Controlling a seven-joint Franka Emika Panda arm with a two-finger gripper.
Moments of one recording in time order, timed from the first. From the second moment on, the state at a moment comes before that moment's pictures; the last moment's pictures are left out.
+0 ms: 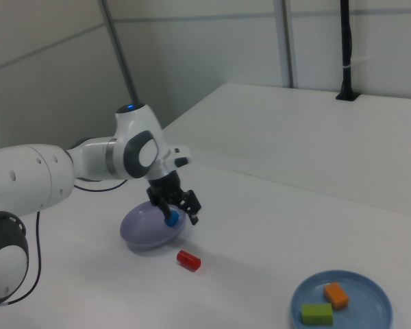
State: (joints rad) arm 0.13 0.50 0.12 -1.54 -0.17 2.06 0.22
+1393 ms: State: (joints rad) arm 0.03 0.44 0.12 -1.74 -0.13 2.09 -0.04
